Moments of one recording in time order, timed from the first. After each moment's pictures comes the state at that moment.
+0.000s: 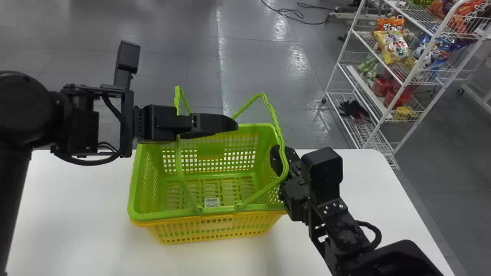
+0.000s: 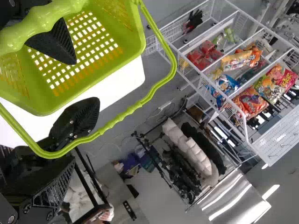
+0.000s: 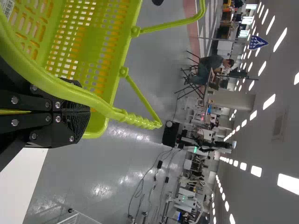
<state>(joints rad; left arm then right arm) -0.45 0.13 -0.04 -1.71 0.69 1.44 -0.56 0.29 -0.10 0.22 -2.12 0.20 0.47 0.06</state>
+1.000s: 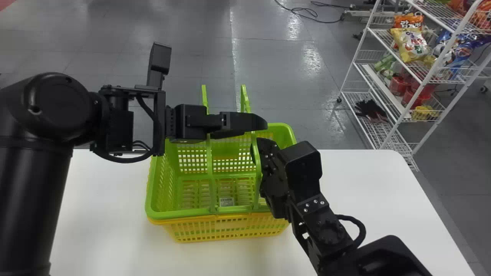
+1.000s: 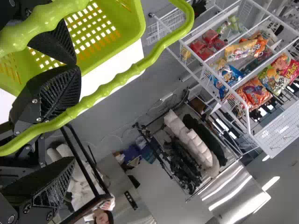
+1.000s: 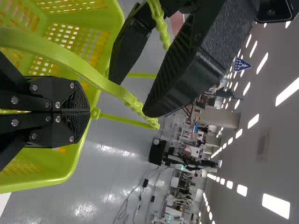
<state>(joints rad) -0.47 0.08 -0.06 -1.67 0.70 1.44 -0.56 0.25 -0.06 0.35 -2.12 0.26 0.49 0.05</state>
